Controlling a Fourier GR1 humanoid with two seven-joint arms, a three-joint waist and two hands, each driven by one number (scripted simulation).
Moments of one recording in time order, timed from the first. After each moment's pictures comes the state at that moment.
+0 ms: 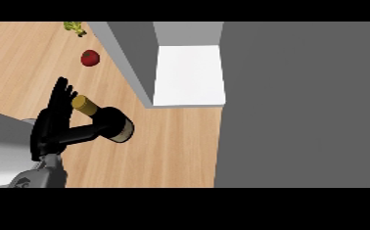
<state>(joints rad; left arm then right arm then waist) -0.08 0.14 0.15 -1.45 0.09 0.14 0.05 0.13 -0.21 0.38 -2.53 -0.06 -0.06 0.46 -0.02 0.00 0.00</state>
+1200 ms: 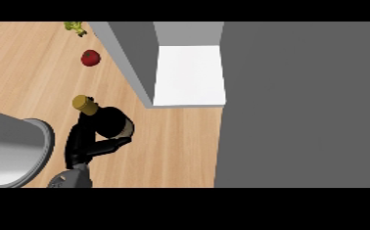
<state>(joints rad) -0.12 0.06 0.19 -1.02 0.14 0.03 -0.31 0.11 -0.21 0.39 -2.52 -0.06 -0.07 0.46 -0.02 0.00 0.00</state>
